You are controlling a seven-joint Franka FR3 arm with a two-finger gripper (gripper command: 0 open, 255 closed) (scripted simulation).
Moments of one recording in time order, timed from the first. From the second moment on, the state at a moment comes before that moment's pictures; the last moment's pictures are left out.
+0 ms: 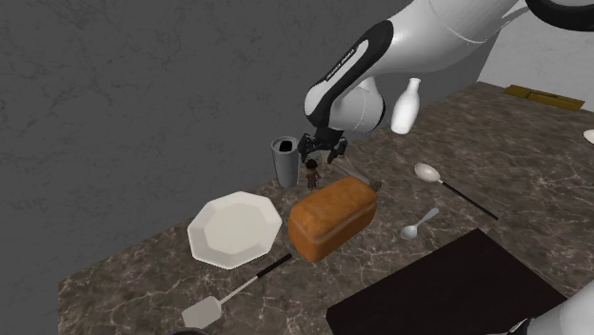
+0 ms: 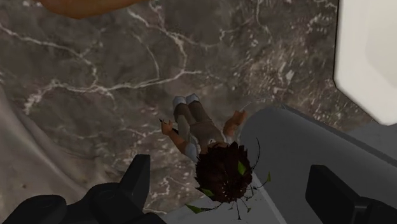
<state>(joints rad) 0.09 0.44 0.01 -2.09 0.43 2.72 -0.05</state>
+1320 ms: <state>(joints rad) 0.09 0.44 0.01 -2.07 0.43 2.74 -0.05</state>
